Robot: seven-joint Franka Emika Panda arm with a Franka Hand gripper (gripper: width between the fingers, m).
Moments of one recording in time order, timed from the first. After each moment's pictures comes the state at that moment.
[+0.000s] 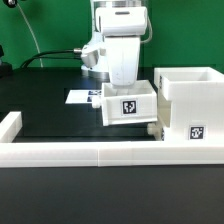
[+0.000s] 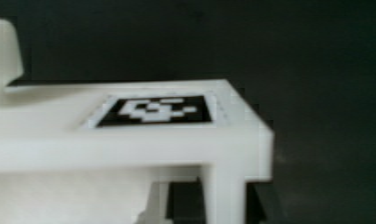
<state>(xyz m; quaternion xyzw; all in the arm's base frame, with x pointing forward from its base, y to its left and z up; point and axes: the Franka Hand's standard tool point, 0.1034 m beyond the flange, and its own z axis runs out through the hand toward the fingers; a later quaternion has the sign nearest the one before) 0.534 -0.010 0.060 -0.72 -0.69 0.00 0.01</state>
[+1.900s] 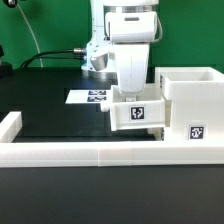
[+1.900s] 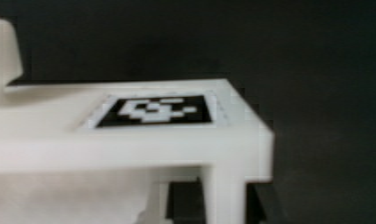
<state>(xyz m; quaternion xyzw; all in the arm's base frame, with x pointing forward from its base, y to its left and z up) 0.535 0.007 0.055 -0.74 -0.68 0.01 0.02</state>
